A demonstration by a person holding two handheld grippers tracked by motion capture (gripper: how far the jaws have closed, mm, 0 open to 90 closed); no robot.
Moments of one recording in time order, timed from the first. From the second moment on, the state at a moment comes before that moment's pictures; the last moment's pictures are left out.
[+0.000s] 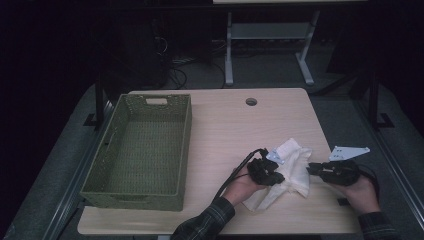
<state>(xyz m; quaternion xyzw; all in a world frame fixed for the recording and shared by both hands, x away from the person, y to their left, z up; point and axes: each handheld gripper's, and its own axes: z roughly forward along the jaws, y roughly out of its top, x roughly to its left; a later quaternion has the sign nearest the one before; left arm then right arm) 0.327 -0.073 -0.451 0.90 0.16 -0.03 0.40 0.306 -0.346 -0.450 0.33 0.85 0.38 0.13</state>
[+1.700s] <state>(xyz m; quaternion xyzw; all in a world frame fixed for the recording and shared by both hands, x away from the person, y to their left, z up) 0.390 0.019 -0.383 0.84 0.29 0.13 0.44 0.444 -0.341 -0.426 0.38 0.83 0.39 0.15</state>
